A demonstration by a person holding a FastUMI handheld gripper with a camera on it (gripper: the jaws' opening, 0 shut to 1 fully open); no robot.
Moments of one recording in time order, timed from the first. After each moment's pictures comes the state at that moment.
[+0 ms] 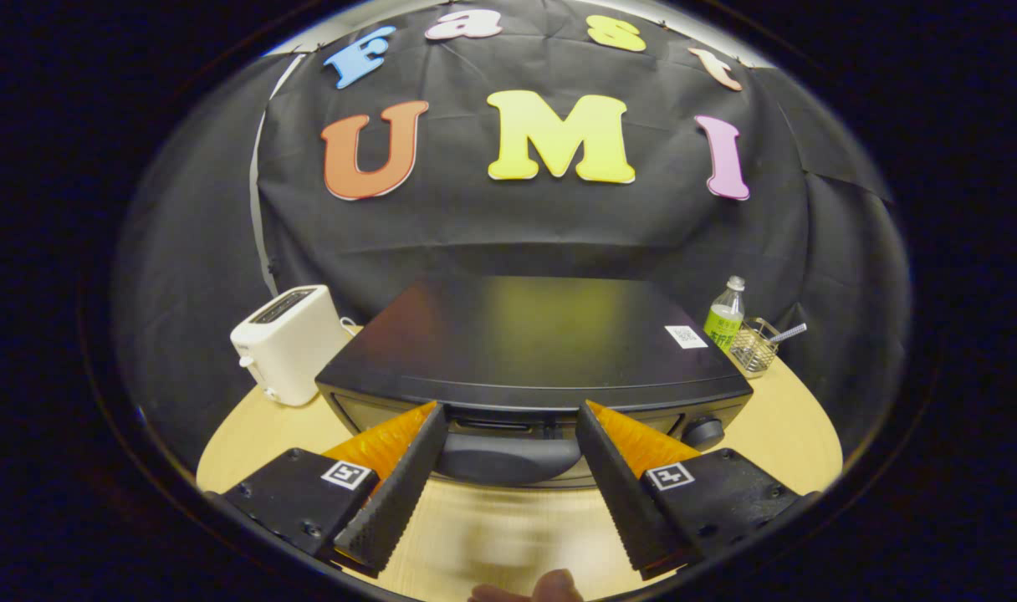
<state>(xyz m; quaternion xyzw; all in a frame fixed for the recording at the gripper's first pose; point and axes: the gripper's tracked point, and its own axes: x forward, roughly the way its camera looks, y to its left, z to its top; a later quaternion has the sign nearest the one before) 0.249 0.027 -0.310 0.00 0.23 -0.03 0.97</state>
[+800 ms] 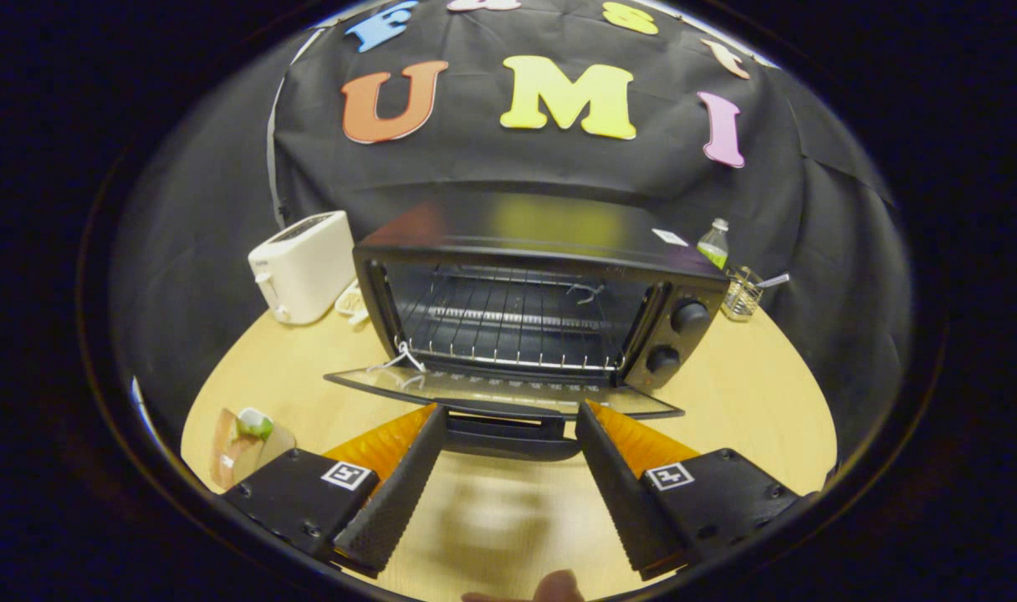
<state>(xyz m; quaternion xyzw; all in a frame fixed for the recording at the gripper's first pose) 0.149 0.038 -0.377 -0.03 0.33 -0.02 0.94</state>
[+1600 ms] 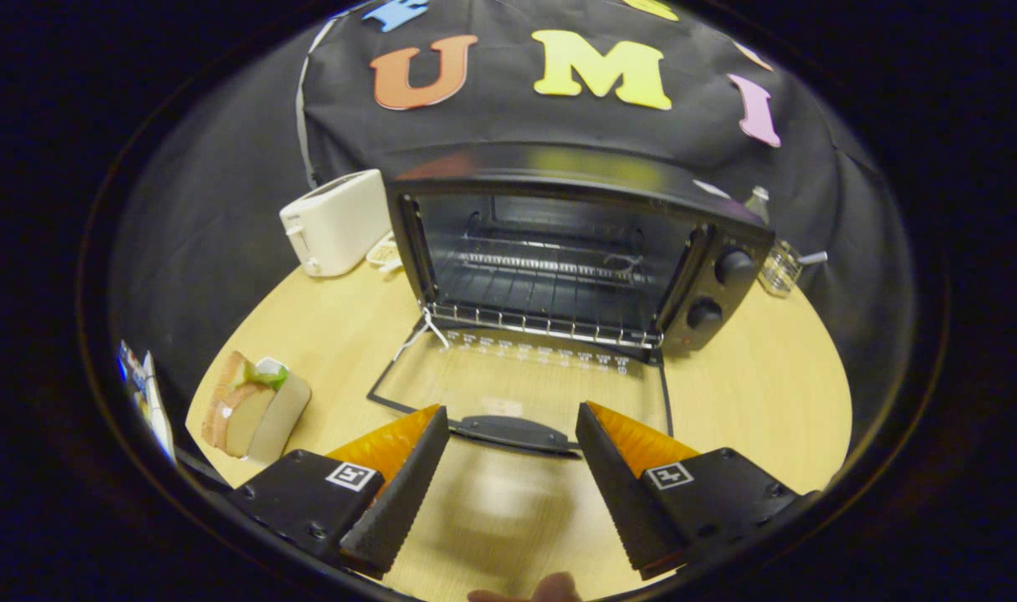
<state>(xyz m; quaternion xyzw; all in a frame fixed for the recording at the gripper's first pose) 0.153 0.048 -0.383 -0.04 0.36 0.04 0.93</state>
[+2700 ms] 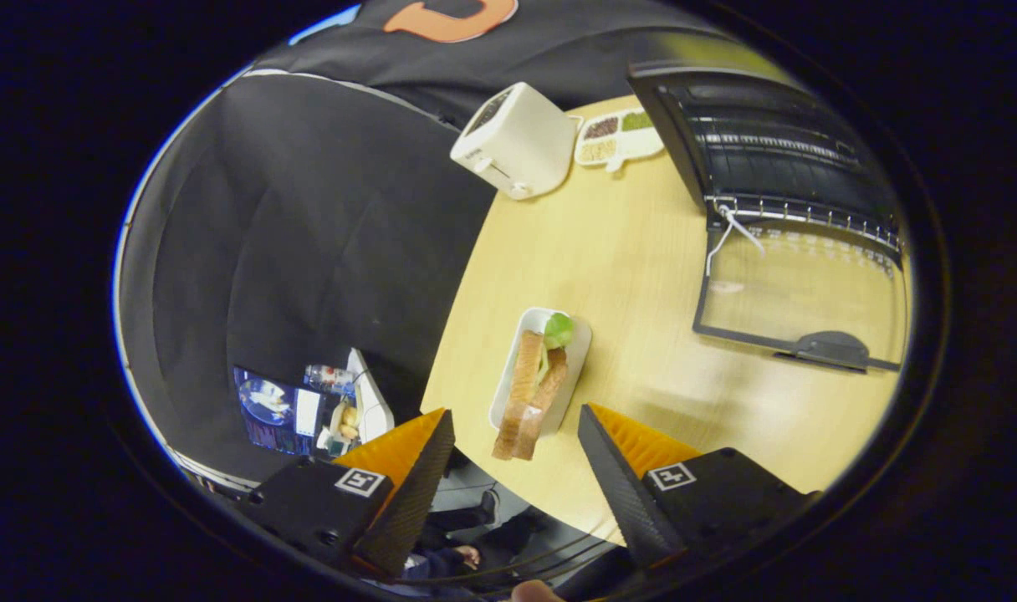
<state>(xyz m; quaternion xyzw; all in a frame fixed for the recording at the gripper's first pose) 0.081 0.258 -0.373 0.22 0.59 0.30 0.72</state>
